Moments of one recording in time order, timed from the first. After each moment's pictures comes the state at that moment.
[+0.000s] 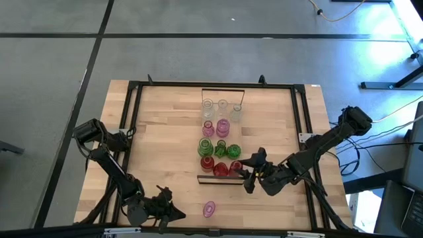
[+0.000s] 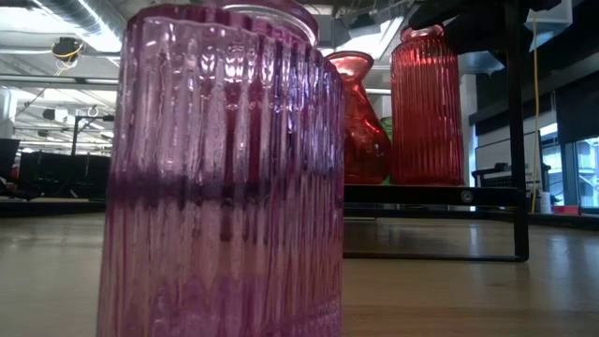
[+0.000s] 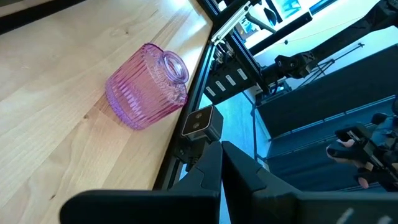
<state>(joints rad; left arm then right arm) -0.97 1.75 0.82 0.51 -0.72 -1.27 0.64 1.45 0.93 -0.26 0.73 0.91</state>
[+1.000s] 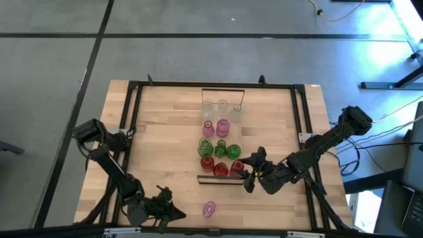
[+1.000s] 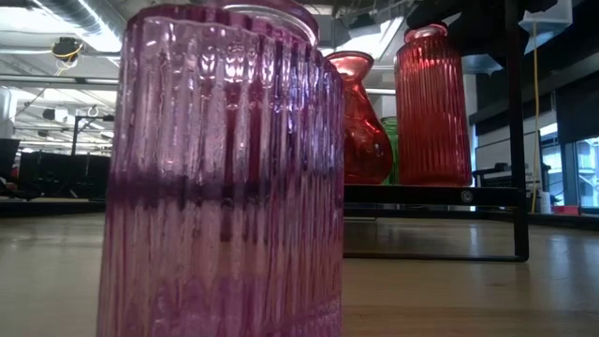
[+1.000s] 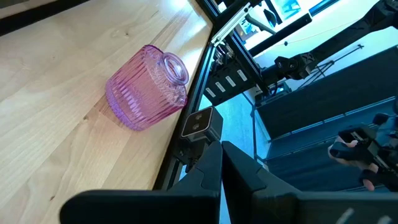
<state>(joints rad) -0.96 1.75 0.82 0.51 -0.72 -1.27 0.64 1.44 0.94 -0.25 0.72 0.88</state>
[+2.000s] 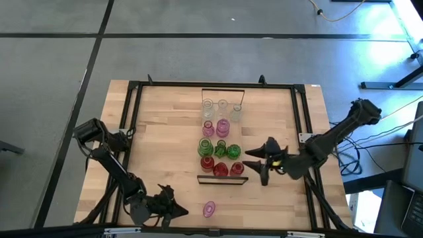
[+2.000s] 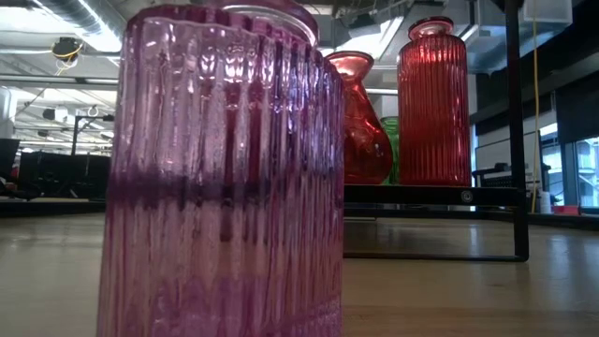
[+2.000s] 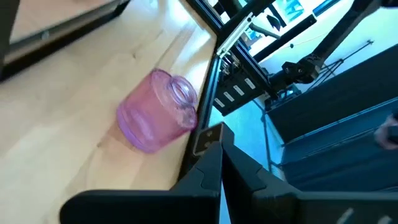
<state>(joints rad) -0.94 1.75 0.82 0.51 -0.74 -1.19 0.64 1.18 0.93 -0.23 0.72 0.77</state>
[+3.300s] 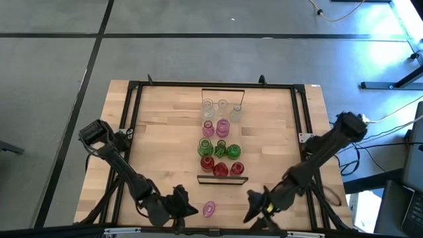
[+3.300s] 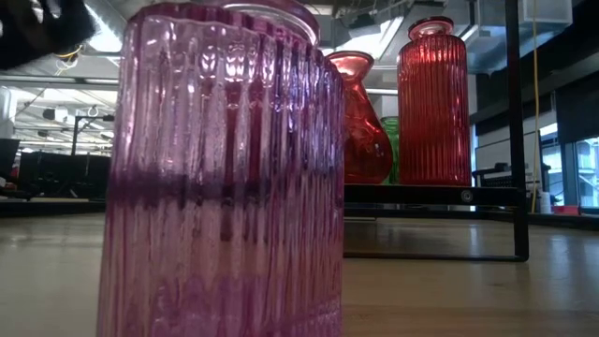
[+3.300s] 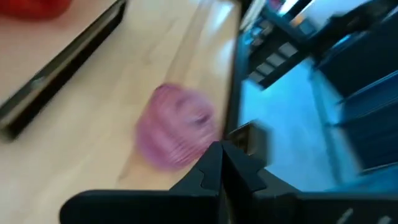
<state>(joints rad) -0.82 1.80 1.05 0.14 -0.58 -1.02 0.78 1.57 0.94 0.27 -0.03 0.81</state>
